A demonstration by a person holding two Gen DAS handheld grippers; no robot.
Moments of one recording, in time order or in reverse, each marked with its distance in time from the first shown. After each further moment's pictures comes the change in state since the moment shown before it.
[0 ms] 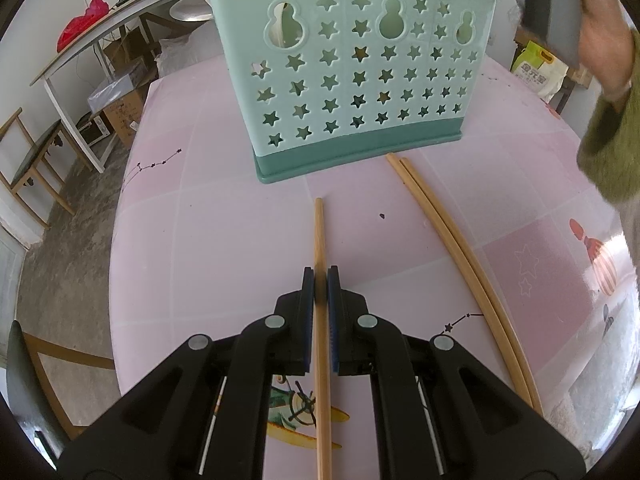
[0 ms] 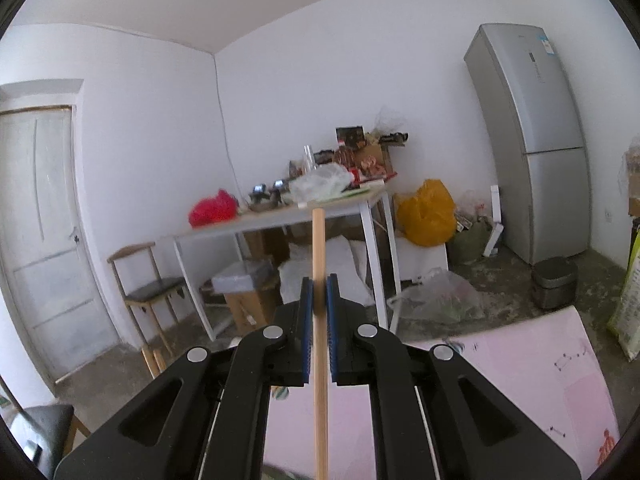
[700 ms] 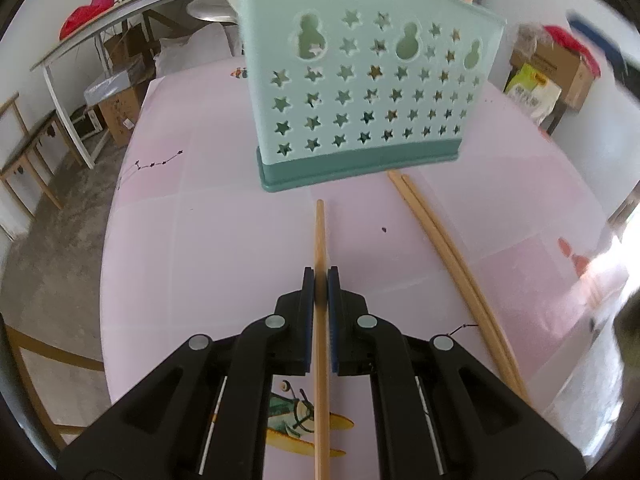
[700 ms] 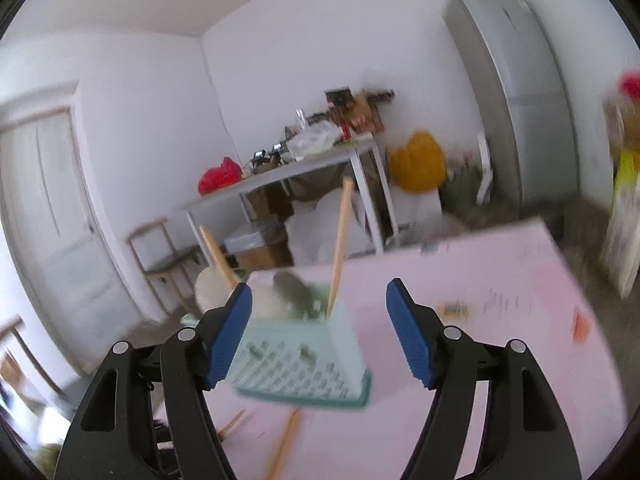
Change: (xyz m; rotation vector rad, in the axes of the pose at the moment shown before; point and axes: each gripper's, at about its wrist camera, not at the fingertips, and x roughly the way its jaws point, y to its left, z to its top) left arm -0.001 0.017 0.001 -0.064 -0.057 -0.075; right arm -0.138 -0.022 -0.065 0.137 0.144 0.017
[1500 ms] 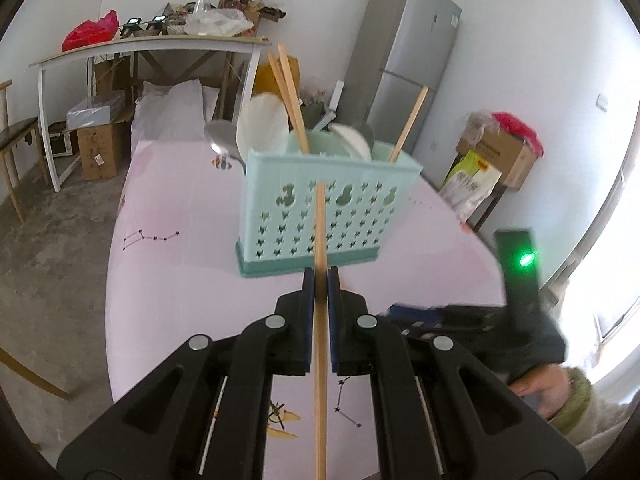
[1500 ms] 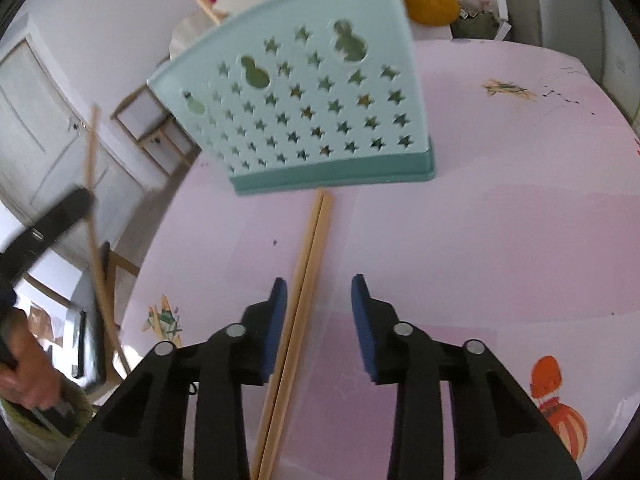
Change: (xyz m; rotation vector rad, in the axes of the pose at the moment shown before) left arm -0.093 0.014 0.019 -0.084 -0.287 -0.223; right arm 0.074 0.029 -0.131 0.011 0.630 -0.018
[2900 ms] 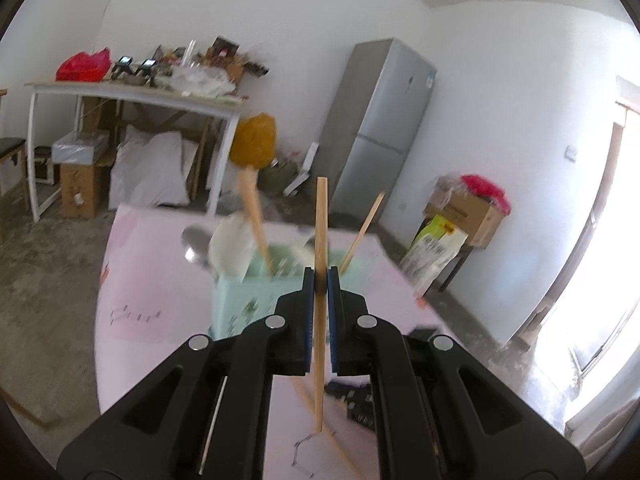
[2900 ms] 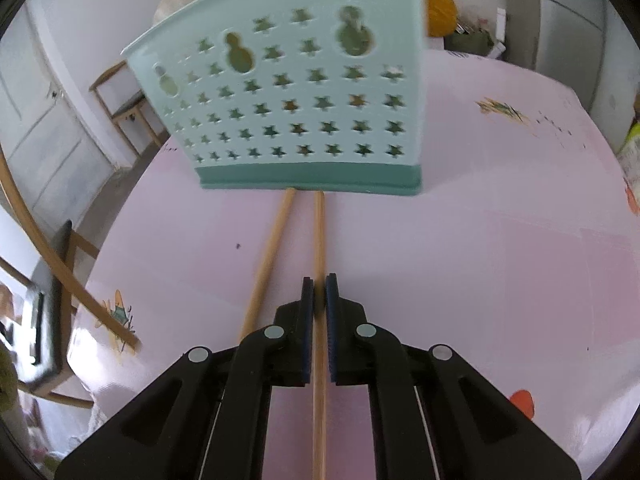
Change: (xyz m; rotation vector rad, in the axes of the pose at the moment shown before) left arm -0.053 -0.012 0.057 -0.025 -0.222 -0.124; right arm 0.013 0.000 0.010 -0.063 0.002 -0.134
